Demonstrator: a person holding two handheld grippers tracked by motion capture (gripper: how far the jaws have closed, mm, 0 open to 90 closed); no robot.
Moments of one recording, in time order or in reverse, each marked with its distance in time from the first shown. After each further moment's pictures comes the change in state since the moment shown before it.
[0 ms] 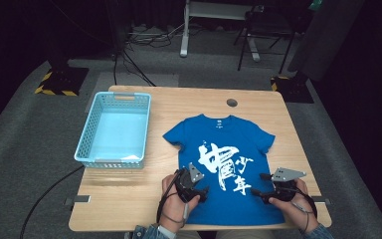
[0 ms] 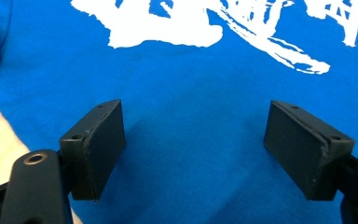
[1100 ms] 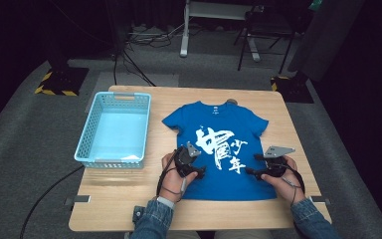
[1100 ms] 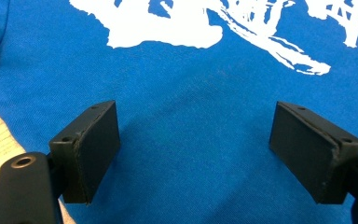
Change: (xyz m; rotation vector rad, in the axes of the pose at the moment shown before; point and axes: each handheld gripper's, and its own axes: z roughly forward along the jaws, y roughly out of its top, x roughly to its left) left arm 0.047 0.030 0.029 0.002 -0.001 -0.025; right arm -0.048 0.033 0.036 0.004 0.001 -0.009
